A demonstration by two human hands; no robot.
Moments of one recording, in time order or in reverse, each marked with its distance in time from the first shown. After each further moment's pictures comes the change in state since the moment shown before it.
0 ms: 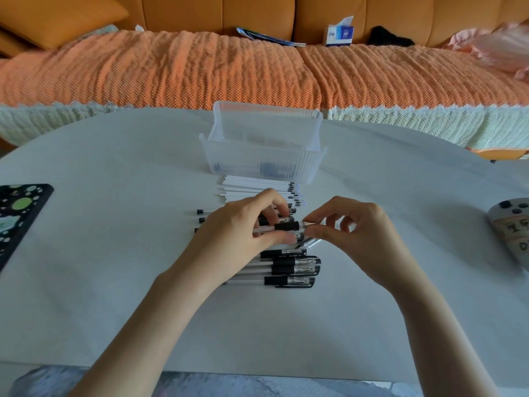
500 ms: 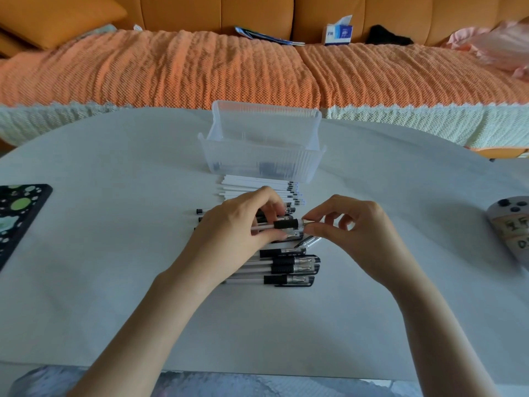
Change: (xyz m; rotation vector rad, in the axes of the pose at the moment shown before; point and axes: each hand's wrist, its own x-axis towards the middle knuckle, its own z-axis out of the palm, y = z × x) left_hand 0.000 -0.004 0.002 0.089 0.056 0.007; right_hand 0.000 -0.001 0.000 0.003 0.008 0.006
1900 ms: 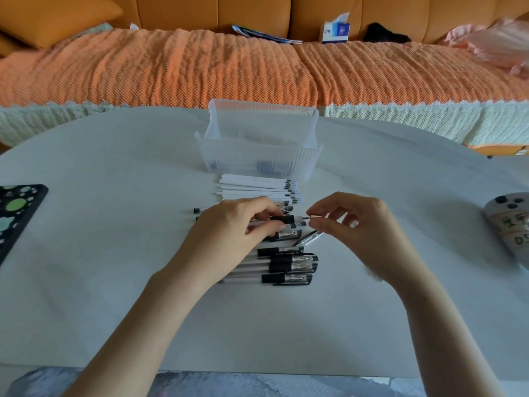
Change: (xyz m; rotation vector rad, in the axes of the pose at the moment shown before) left_hand -0.001 0.002 -0.001 -0.019 -0.015 -0.055; right_hand 0.000 0.009 -0.005 -0.024 0.028 0.046
